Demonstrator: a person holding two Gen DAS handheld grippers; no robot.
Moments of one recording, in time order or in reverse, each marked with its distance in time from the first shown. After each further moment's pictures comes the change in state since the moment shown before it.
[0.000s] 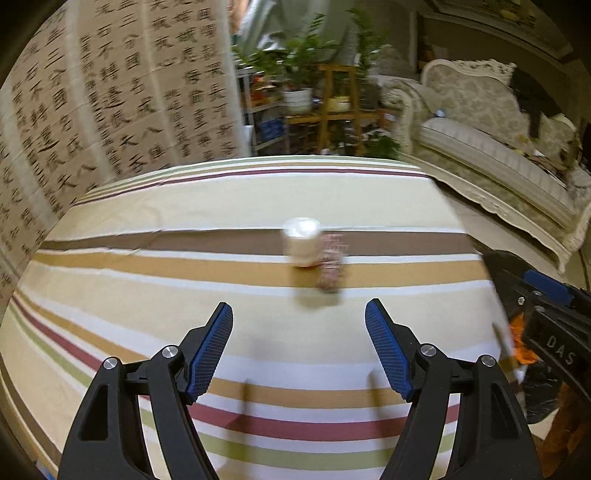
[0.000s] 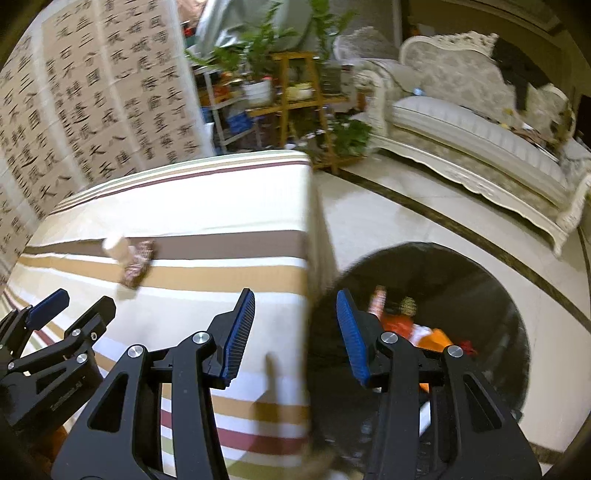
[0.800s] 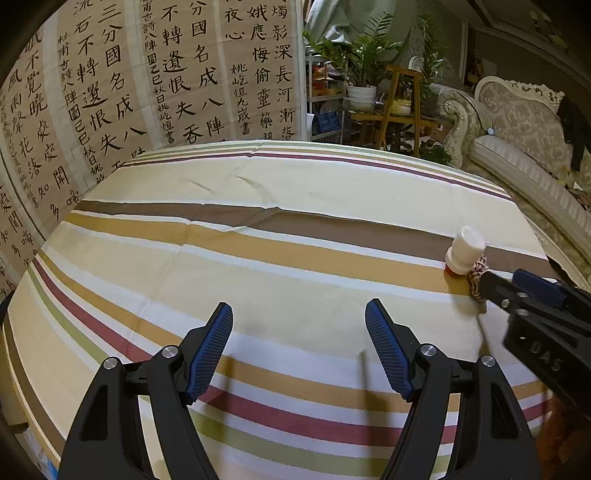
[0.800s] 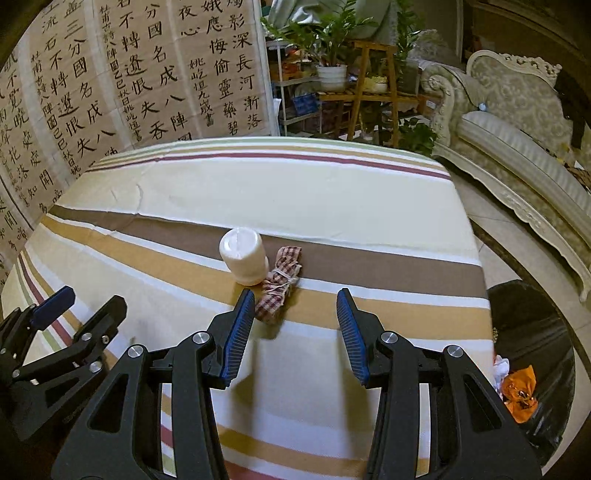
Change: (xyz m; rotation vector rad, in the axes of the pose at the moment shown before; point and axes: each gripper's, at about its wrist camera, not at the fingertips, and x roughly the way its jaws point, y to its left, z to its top) left arm 0.017 0.097 -0.004 -0.130 0.028 0.094; right arm 0.037 0.114 0.013 -0.158 0.068 0.107
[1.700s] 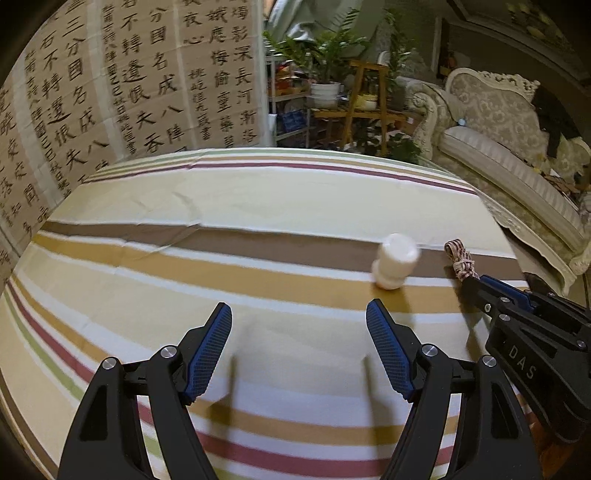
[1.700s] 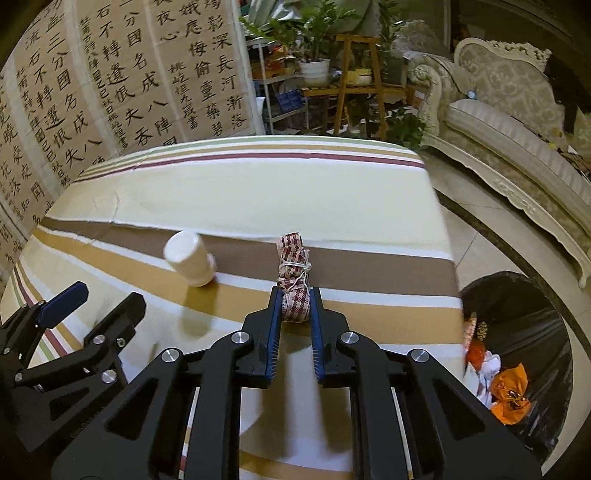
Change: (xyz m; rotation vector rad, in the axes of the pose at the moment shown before) left arm 0.009 -0.051 0.016 0.070 0.001 -0.104; right arm 0.000 -0.033 0.005 0.059 0.006 -0.015
